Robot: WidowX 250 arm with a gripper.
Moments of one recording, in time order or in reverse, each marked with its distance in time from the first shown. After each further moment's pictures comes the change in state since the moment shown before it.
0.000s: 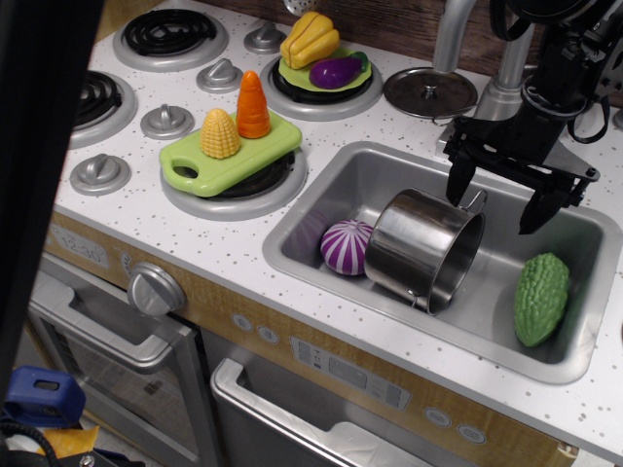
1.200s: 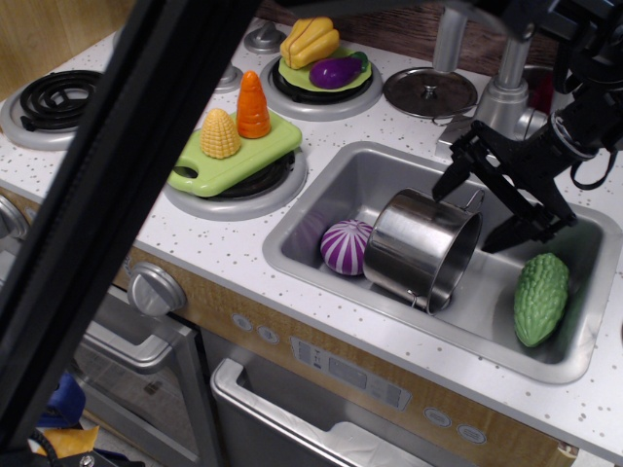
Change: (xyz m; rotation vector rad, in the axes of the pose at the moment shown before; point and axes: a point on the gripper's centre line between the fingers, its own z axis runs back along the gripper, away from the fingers) arm -0.004 0.013 -0.019 0.366 0.107 -0.217
